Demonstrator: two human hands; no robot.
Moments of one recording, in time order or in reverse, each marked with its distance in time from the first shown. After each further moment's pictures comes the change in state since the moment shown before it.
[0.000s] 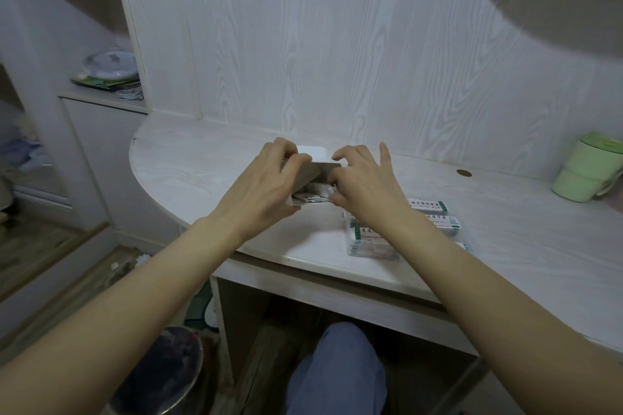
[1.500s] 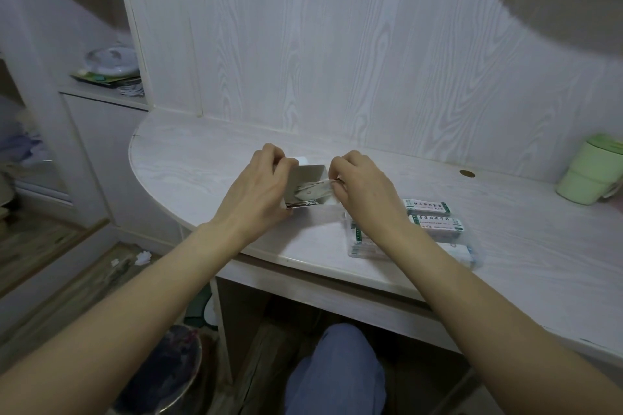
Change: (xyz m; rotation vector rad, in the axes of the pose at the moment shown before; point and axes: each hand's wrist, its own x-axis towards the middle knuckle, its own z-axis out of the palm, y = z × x) left_hand -0.005 -0.006 0.016 -0.019 -0.062 -0.169; right_hand -0.004 -0.006 0.012 0.337 0.229 0.027
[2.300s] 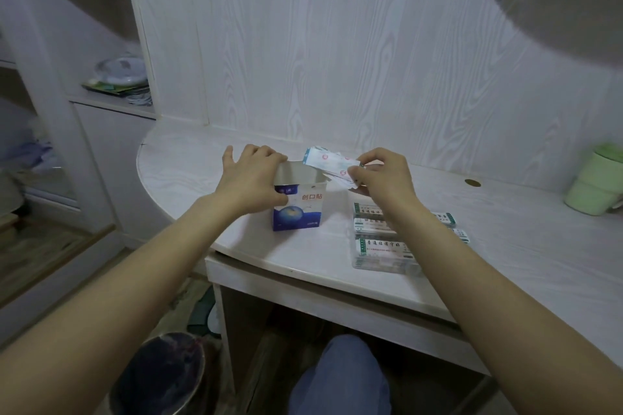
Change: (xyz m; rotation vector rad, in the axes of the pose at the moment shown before) left_hand 0.039 -0.023 -0.014 0.059 -0.377 -0.286; right_hand 0.027 0.014 -0.011 0.919 0.109 0.728
